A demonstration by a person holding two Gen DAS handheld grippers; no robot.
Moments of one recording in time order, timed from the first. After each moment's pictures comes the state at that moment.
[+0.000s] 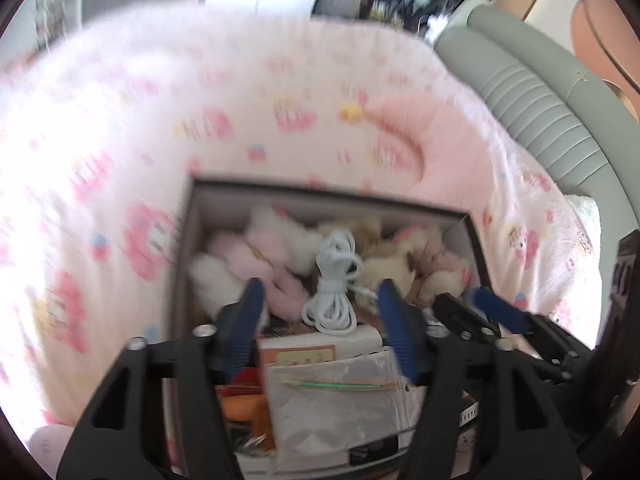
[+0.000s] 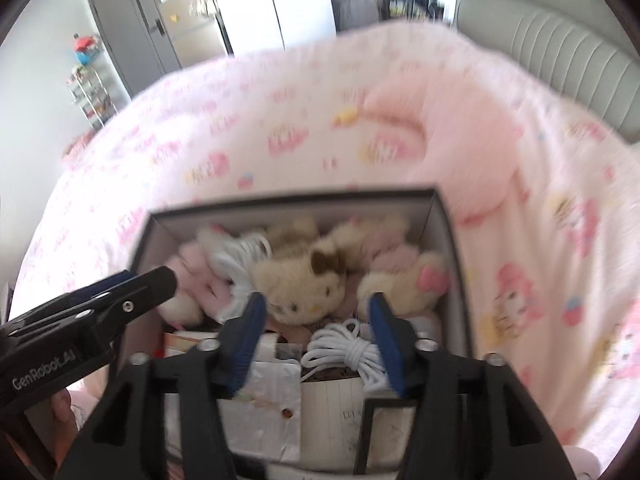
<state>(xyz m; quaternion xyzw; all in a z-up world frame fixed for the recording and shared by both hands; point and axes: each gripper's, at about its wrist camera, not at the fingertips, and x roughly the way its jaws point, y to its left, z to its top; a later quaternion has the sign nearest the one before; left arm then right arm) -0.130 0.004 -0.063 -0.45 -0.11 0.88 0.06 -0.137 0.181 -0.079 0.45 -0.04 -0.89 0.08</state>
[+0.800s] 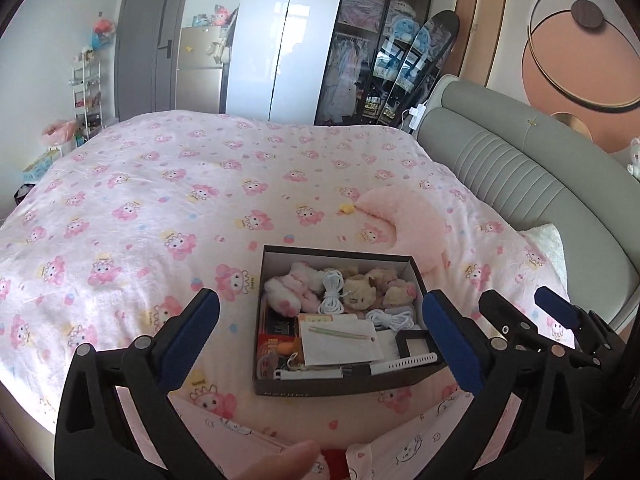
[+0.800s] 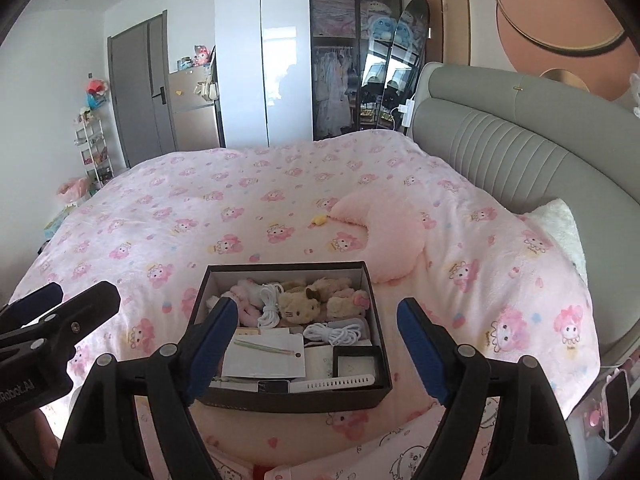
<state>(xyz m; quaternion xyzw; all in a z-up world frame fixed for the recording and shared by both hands) 0.041 -0.020 0.062 -0.32 -0.09 0.94 0.04 0.035 0.170 0.063 0.31 0.00 -0.95 0.01</state>
